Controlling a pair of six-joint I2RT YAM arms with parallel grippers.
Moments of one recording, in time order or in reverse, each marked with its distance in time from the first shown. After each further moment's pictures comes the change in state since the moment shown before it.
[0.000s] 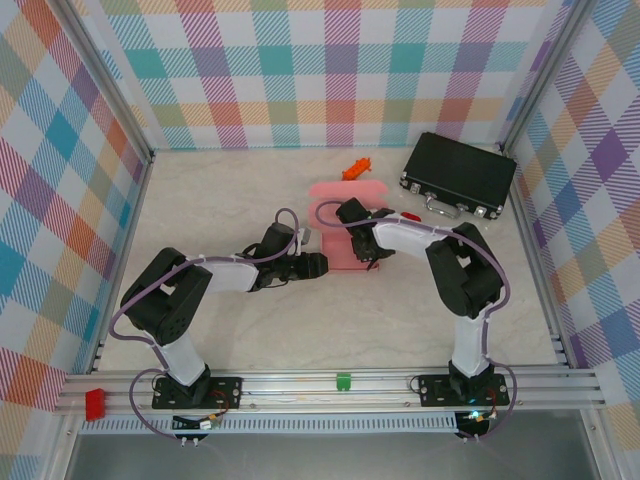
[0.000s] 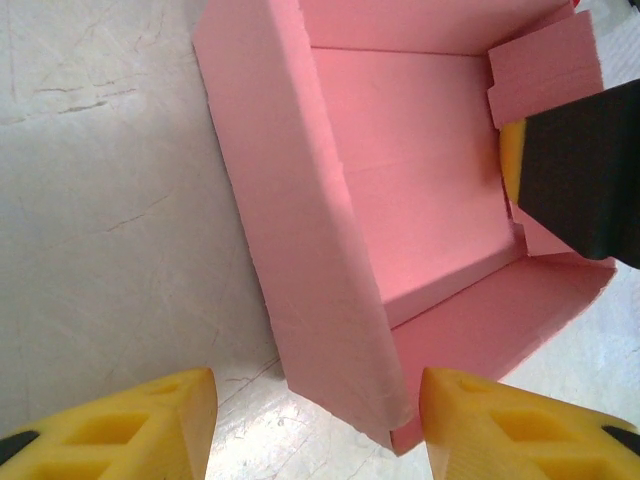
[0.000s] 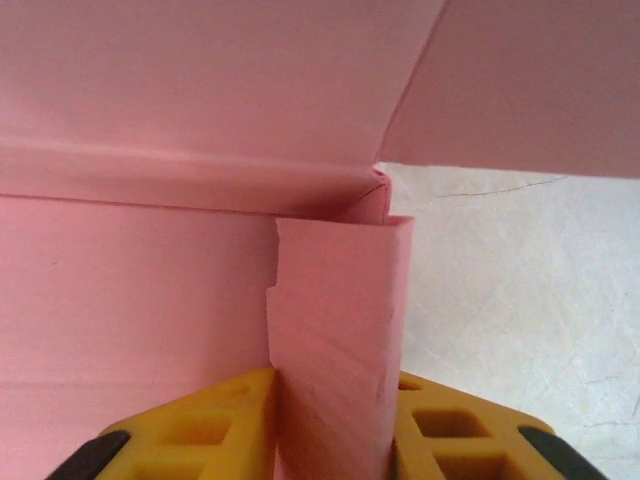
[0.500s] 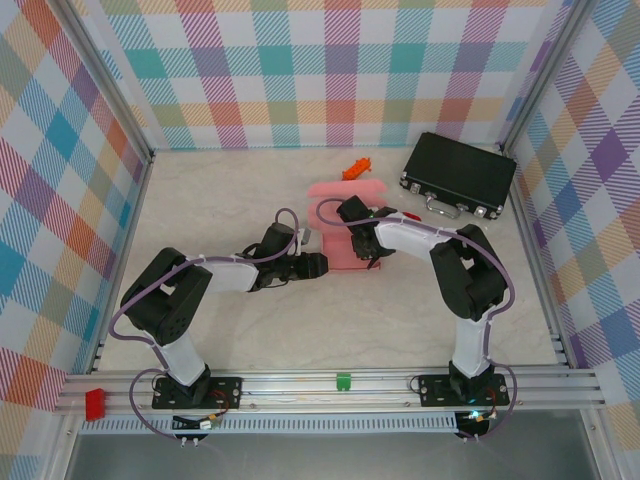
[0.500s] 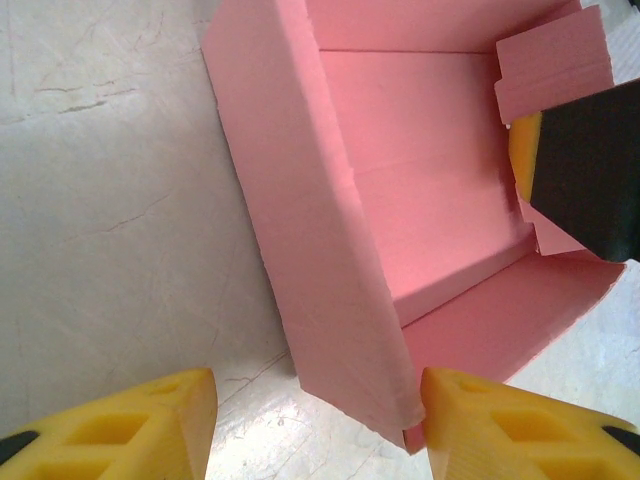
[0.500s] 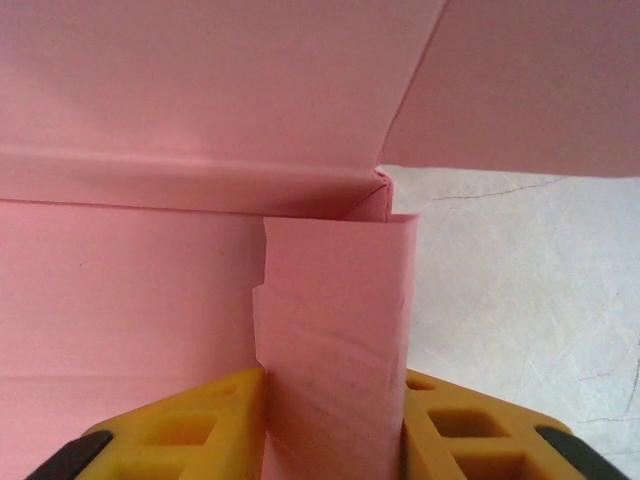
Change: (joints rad) left arm 0.000 0.000 0.000 -0.002 0.000 0.000; right arm -0.006 -0.010 -0.002 -0.001 -0.005 0.000
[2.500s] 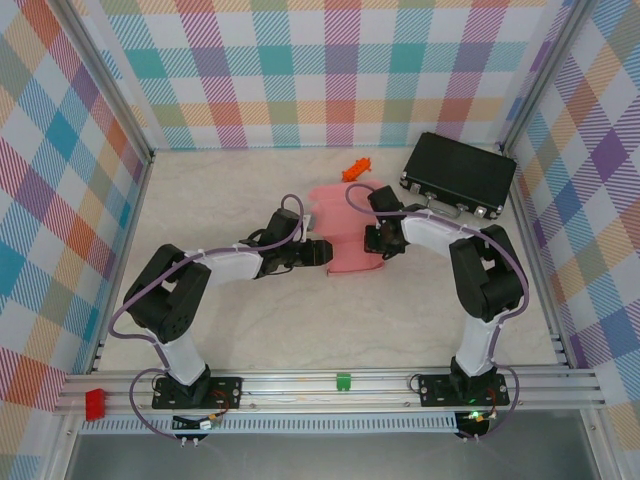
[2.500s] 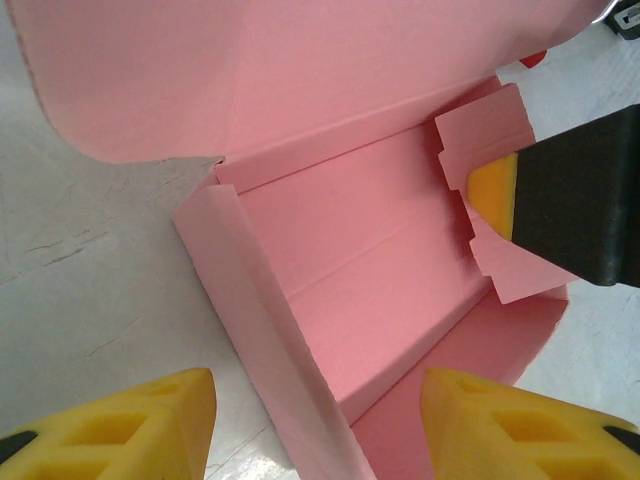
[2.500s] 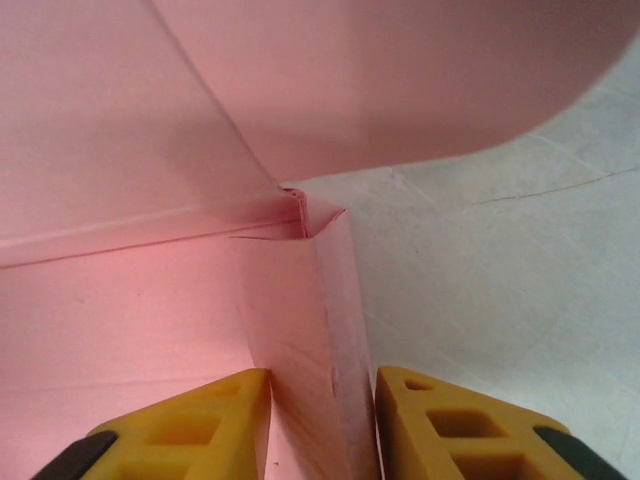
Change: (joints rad) left arm 0.000 0.019 0.148 -0.118 -0.041 0.068; right arm -0.182 -0.067 -0.097 0.151 -0.399 0.061
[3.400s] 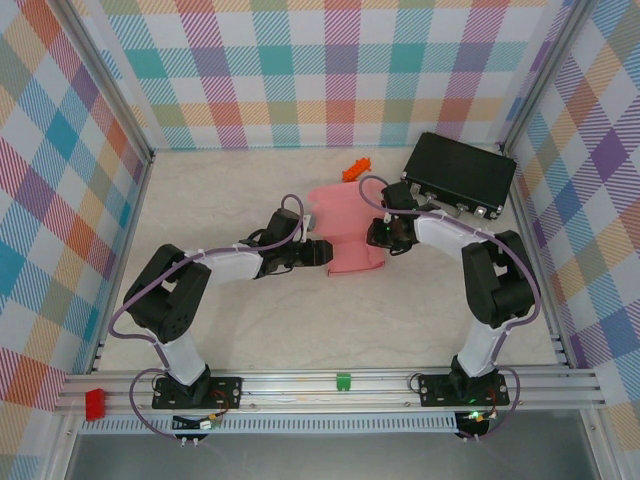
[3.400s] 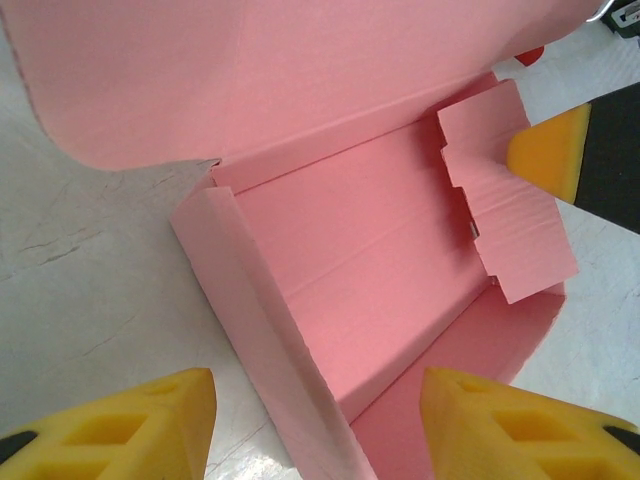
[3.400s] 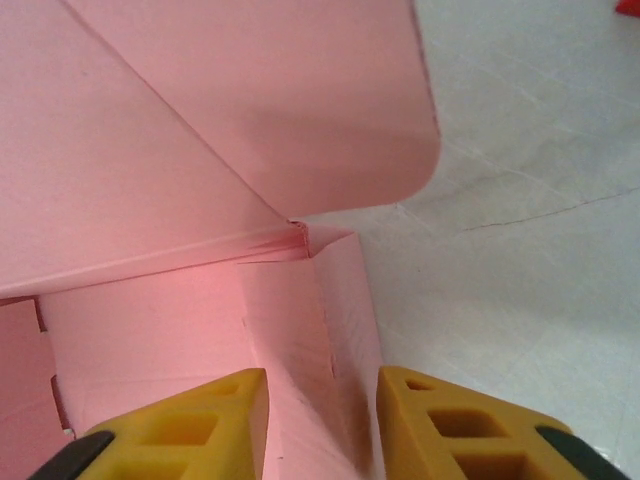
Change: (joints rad) left arm 0.000 0.000 0.000 0.000 0.007 0.000; right arm -0.053 -0.067 -0.047 0.068 -0.104 0.014
